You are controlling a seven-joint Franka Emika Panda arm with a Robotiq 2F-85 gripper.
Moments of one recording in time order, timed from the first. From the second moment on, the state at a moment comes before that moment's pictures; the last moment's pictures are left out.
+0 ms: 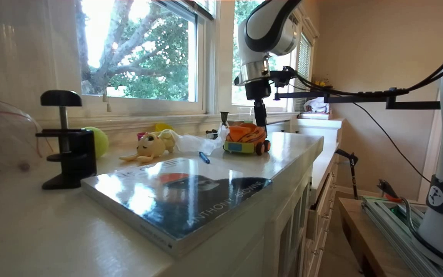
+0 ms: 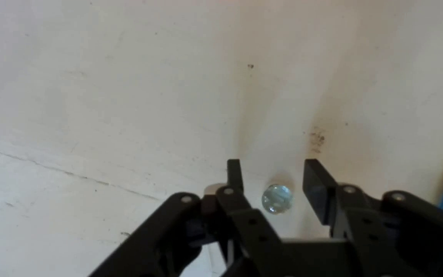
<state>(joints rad) -0.21 -0.10 -0.26 -2.38 -0.13 2.13 -0.43</state>
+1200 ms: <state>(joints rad) -0.21 -0.09 -0.26 -2.38 -0.15 2.20 -0.43</state>
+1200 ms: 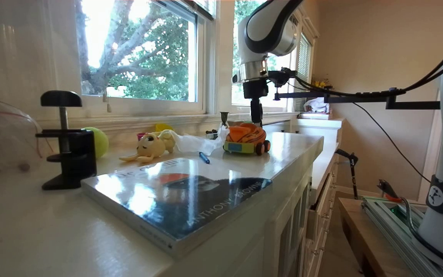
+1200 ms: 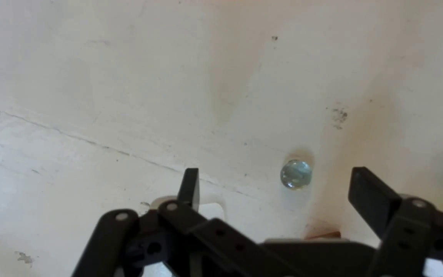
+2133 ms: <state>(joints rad) -0.21 -0.07 -0.26 -2.38 -0.15 2.24 -0.43</state>
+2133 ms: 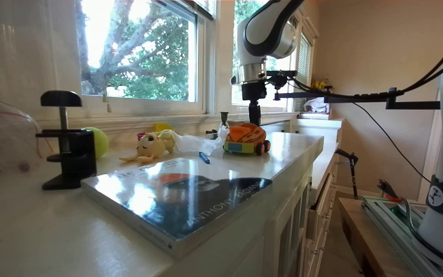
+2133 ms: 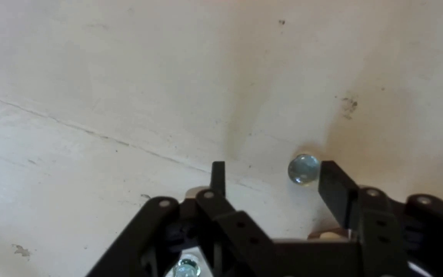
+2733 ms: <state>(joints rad) -0.20 -0.06 -0.25 -2.38 -0.14 2.26 -0.43</state>
